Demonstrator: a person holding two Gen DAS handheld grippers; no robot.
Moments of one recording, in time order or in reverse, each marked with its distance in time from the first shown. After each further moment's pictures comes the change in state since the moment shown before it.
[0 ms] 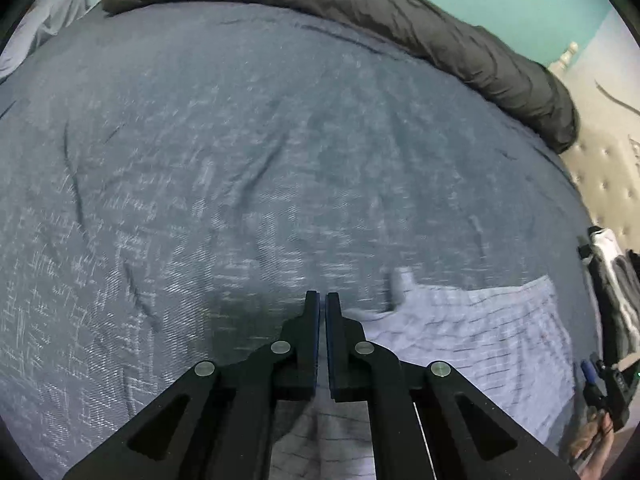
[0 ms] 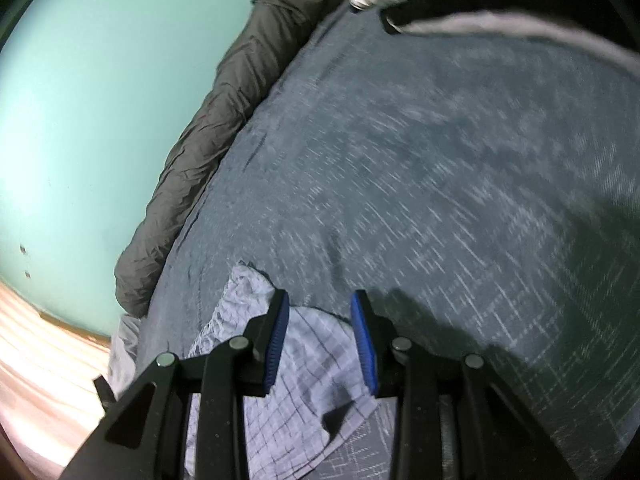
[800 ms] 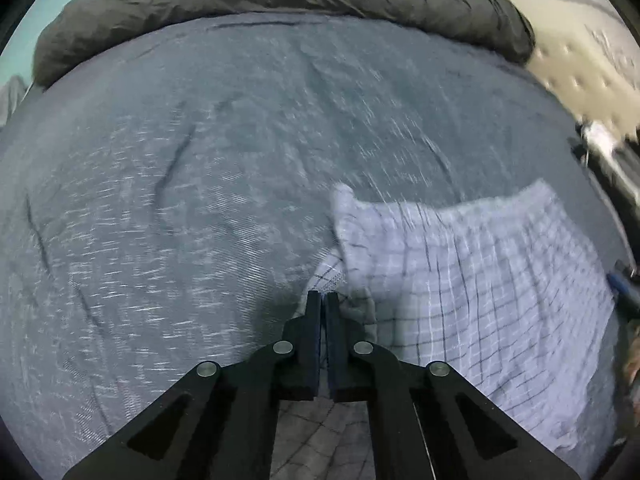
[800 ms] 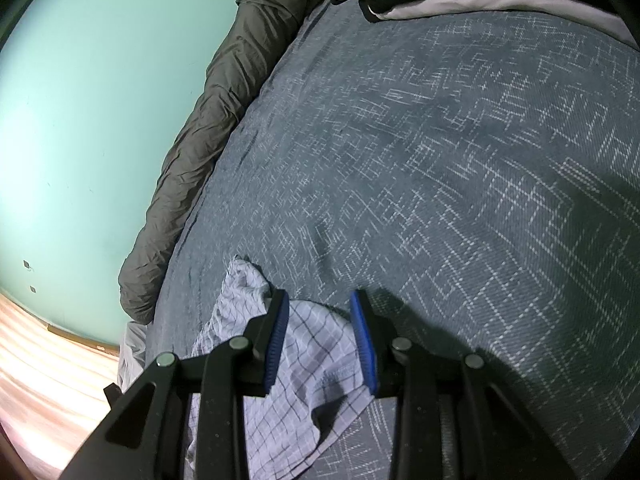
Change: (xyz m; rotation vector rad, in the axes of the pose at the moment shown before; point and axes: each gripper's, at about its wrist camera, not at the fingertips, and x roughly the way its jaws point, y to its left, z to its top) left arm 0.001 -0.040 -0.035 0.253 0.025 0.069; right arm 0.008 -0.025 -0.002 0.086 0.022 0.016
